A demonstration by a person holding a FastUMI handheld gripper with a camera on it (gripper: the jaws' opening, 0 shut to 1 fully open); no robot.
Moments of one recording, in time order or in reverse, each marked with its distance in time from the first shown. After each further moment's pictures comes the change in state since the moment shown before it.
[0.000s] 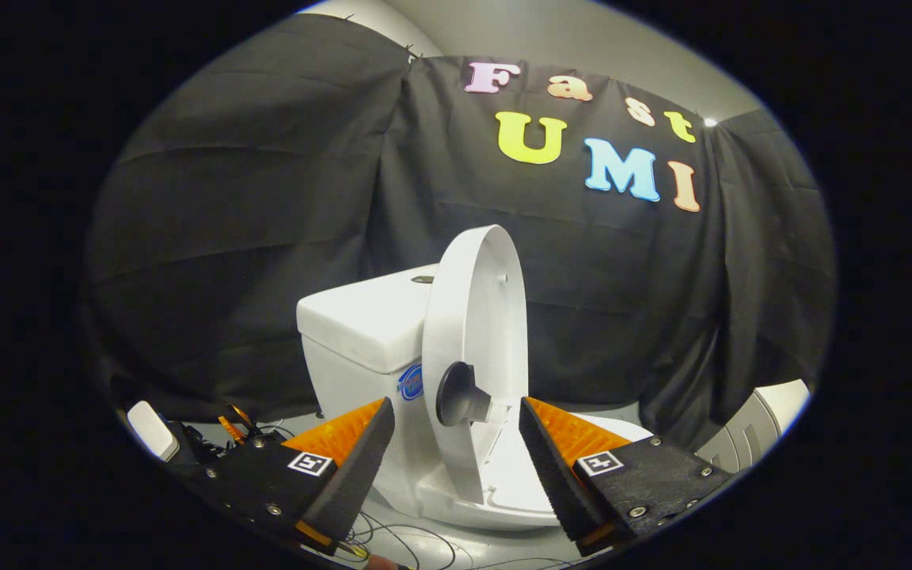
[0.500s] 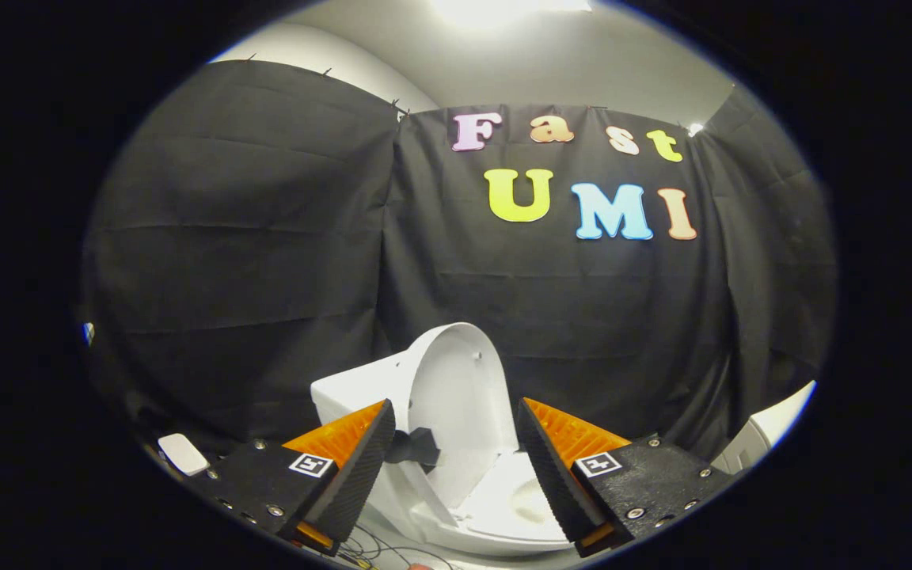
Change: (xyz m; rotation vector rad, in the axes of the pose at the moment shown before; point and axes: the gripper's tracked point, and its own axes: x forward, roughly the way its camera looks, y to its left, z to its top) arm -0.050 -0.095 0.079 0.035 -0.183 0.068
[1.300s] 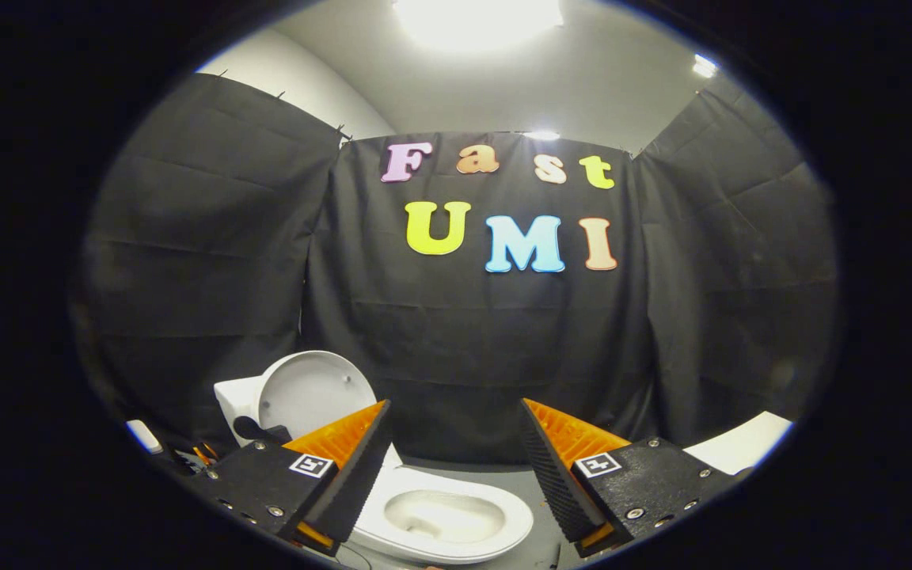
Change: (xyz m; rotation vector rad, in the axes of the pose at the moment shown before) arm -0.077 -0.226 0.034 -0.015 -0.088 -0.182
